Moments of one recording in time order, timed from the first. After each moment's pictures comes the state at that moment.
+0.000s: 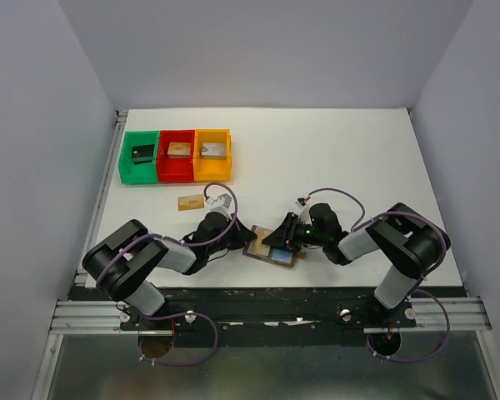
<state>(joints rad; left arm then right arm) -0.74 1.55 0.31 0.78 0.09 -0.93 0.65 1.71 0.38 0.84 -0.50 1.10</state>
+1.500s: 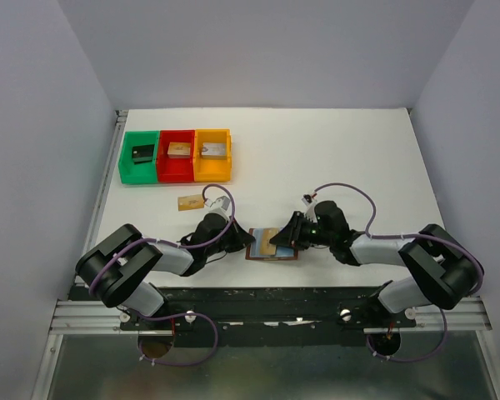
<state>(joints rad) -0.74 1.49 0.30 0.69 0.09 -0.93 0.65 1.45 0.38 0.52 -0.42 0.96</state>
